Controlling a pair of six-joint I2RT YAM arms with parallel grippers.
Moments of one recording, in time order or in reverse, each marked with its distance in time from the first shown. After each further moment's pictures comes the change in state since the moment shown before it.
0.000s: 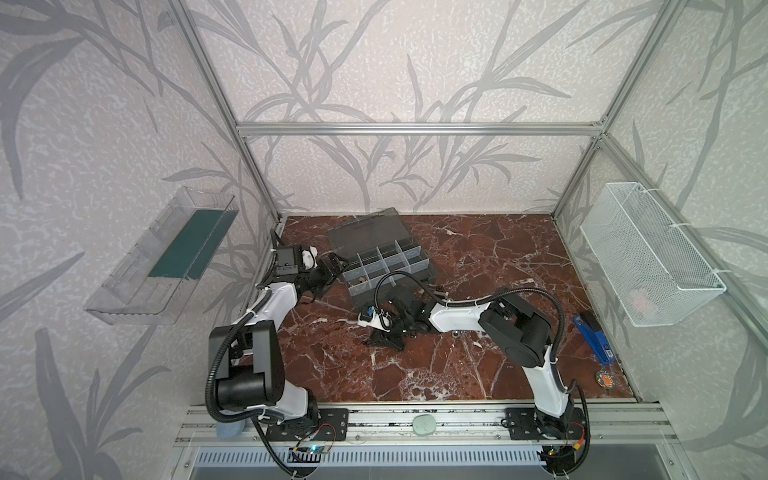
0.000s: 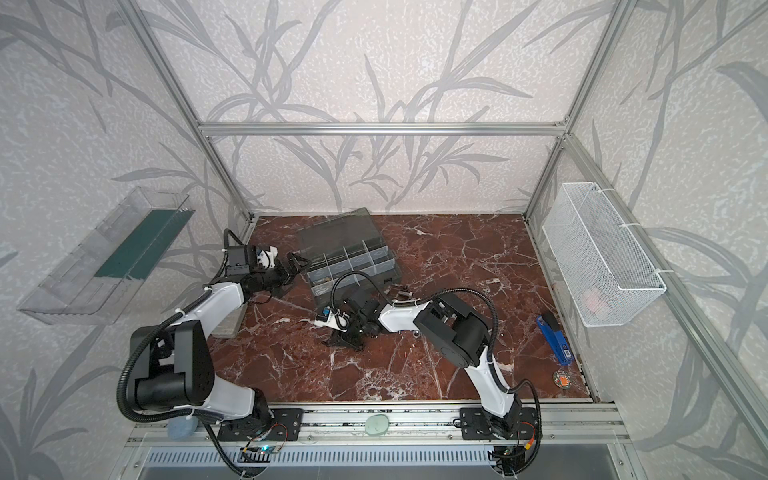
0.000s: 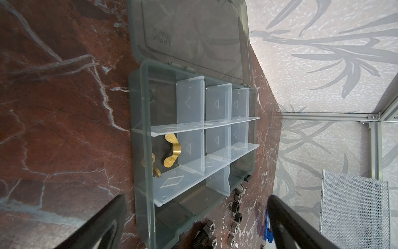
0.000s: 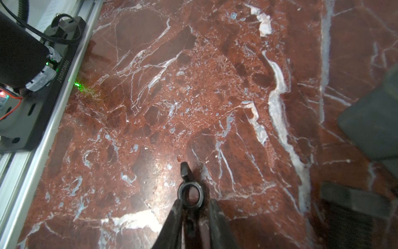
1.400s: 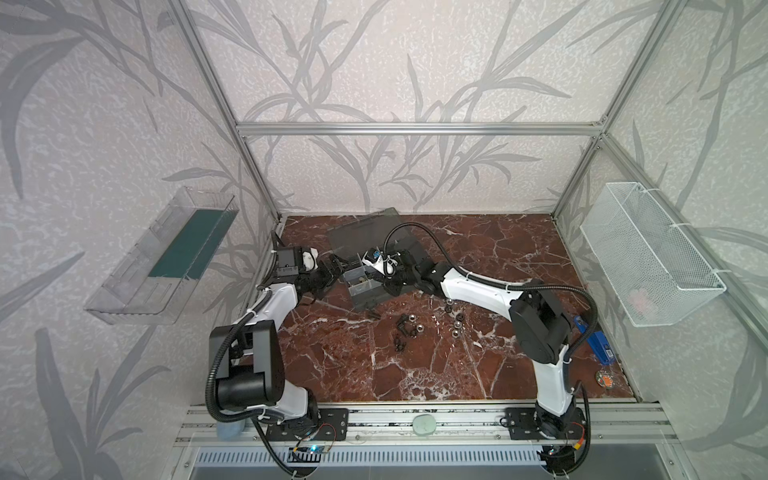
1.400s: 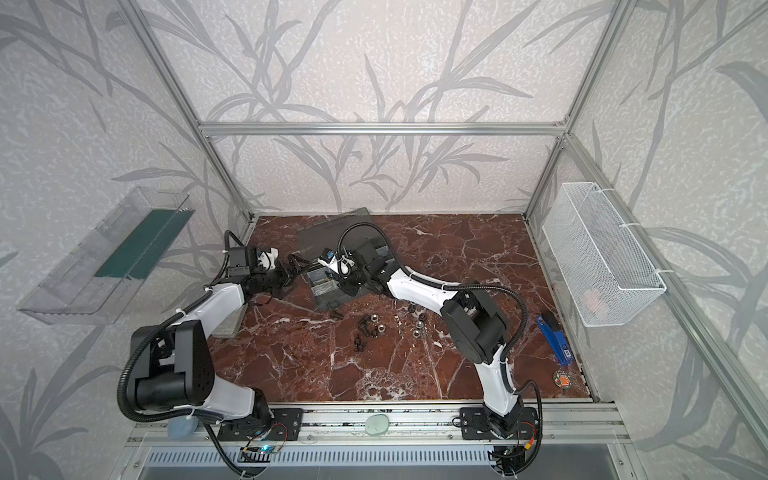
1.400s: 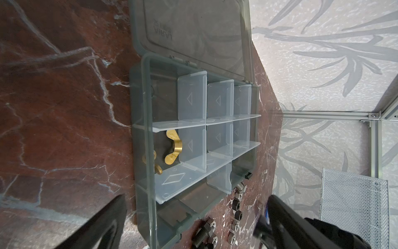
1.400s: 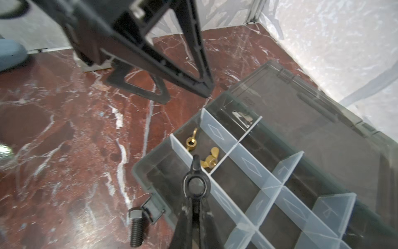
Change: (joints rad) left arm 0.000 -0.001 -0.013 0.003 0.008 0.000; right arm -0.142 -0.067 0.316 -0.137 0.340 -0.009
